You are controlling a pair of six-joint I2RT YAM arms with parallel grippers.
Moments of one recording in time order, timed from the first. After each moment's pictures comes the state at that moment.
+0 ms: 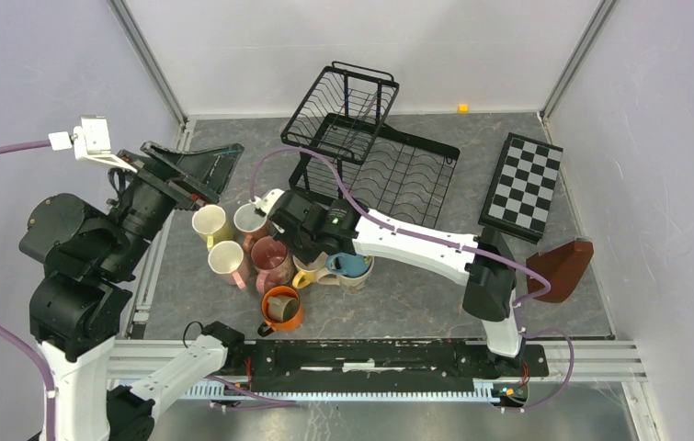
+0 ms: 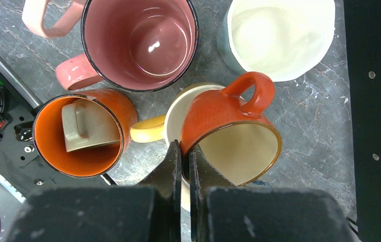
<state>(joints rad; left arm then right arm) -0.44 0.82 1.67 -0.70 -0.02 -0.63 1.17 1.97 1.85 -0.80 0.17 0.17</state>
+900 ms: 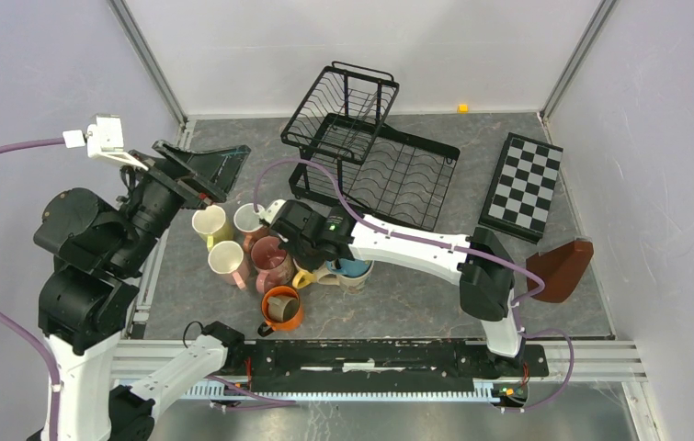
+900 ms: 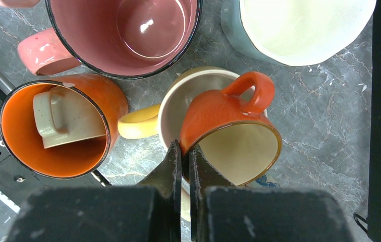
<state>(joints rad) -0.44 0.82 1.64 -0.70 -0.02 -0.63 1.18 1.98 1.77 -0.78 0.17 0.17</state>
